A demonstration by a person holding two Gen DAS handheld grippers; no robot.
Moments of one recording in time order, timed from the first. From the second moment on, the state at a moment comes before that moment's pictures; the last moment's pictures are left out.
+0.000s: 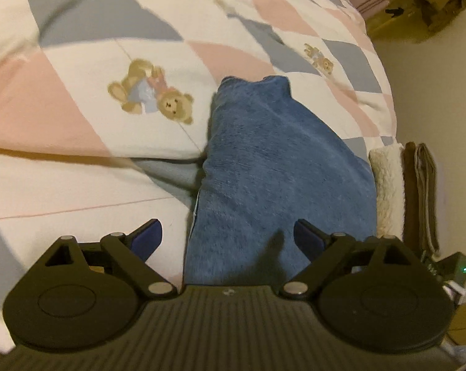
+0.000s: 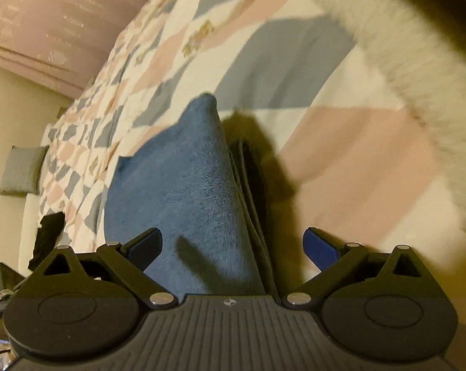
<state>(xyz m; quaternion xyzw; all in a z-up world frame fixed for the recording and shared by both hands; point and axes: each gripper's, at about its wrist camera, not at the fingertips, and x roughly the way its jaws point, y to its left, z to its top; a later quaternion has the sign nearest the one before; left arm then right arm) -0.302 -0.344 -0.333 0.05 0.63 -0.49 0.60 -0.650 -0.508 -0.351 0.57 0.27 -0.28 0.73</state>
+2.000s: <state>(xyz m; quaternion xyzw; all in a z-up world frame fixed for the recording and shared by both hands) -0.663 -0.814 -0.157 0.41 0.22 -0.88 0.02 -0.792 -0.492 -0.250 0.59 -0.30 -0.62 0.43</state>
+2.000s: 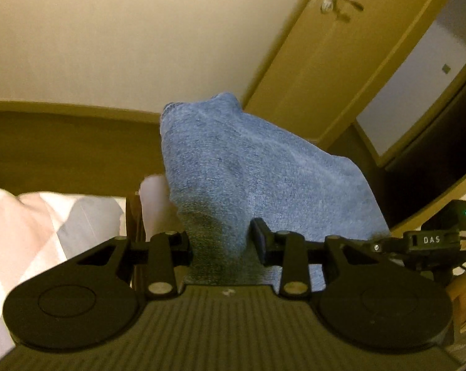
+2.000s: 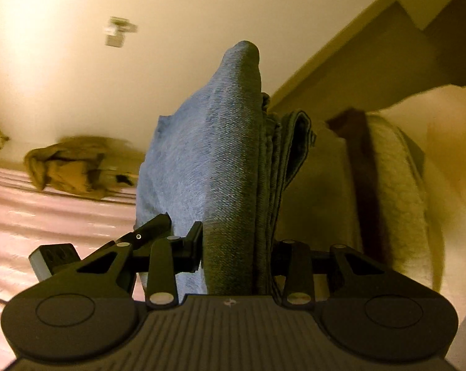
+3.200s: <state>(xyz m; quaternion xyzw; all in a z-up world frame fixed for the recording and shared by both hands) -0.615 -0.740 -0.234 0.27 0.09 -0.94 0.17 -0.778 -0.540 -0.264 0.24 0.16 -0.73 0.62</state>
